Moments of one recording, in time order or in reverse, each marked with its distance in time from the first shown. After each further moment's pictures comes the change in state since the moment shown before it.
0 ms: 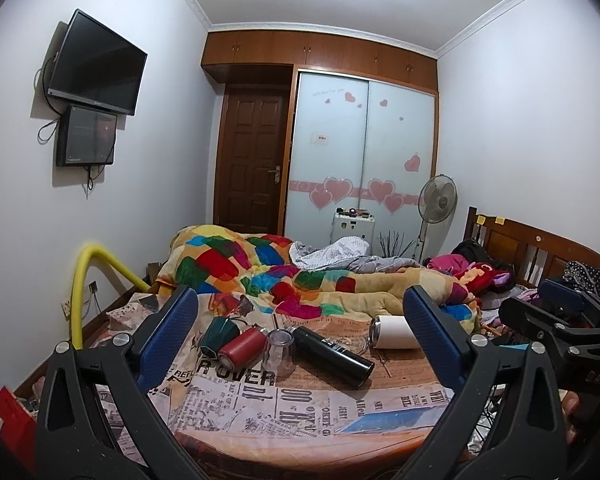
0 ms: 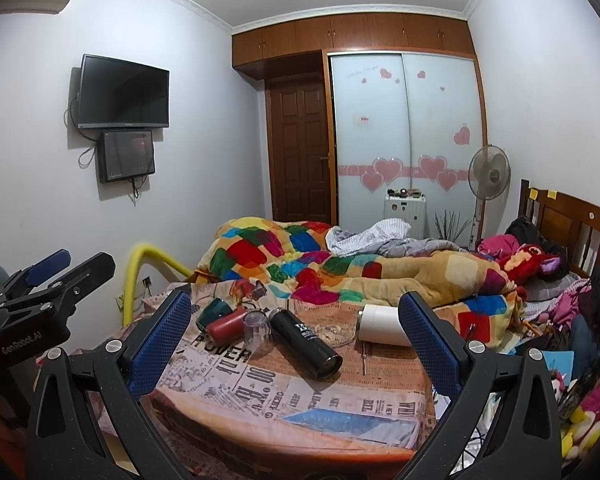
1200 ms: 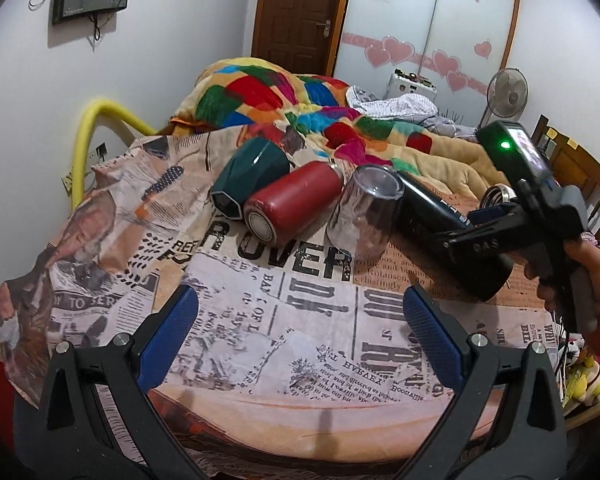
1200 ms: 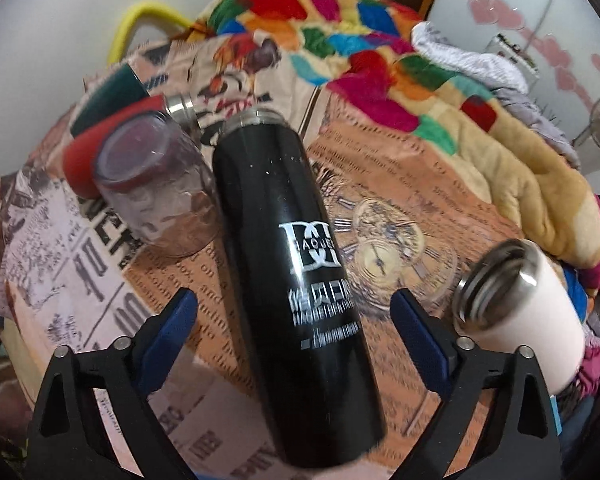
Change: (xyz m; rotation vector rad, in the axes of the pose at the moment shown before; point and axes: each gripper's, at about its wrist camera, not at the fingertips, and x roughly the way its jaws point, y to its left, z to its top) left arm 0.221 0.089 -0.147 -0.122 0.542 0.122; right arm 0.358 -0.003 -0.099 -0.325 0.876 0.139
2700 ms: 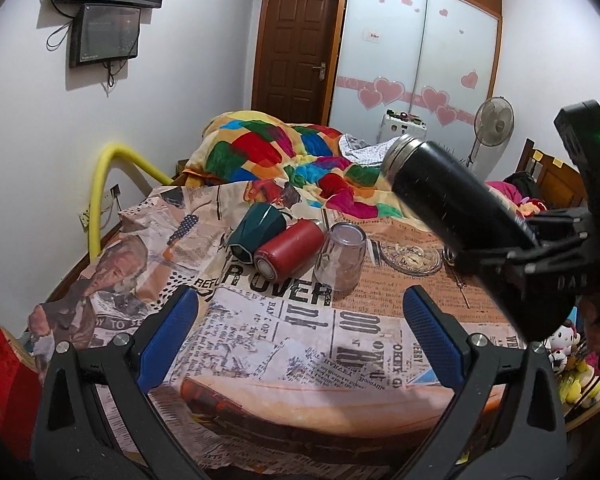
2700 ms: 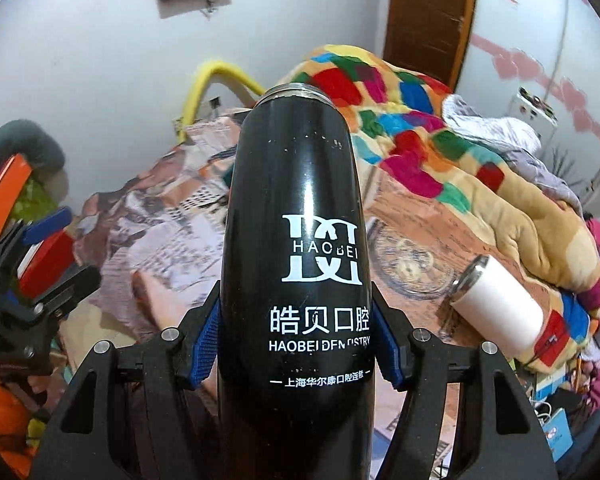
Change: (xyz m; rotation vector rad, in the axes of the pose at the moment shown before) left arm -0.106 -0.014 0.005 0.025 -0.158 0.013; right arm -0.150 0.059 -0.053 -0.088 -0.260 0.152
